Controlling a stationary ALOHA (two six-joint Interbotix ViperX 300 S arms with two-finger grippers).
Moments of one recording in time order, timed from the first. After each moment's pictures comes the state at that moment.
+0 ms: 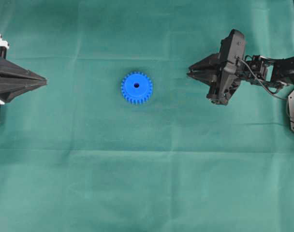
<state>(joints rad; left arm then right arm) -0.01 -0.97 1.17 0.01 -0.26 -0.02 -0.26 -0.02 1.11 0.03 -0.54 -0.01</state>
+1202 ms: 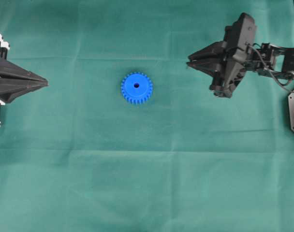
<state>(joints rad) -0.01 -0.96 1.17 0.01 -0.24 -0.02 -0.25 -0.24 1.02 0.03 -0.31 -0.01</state>
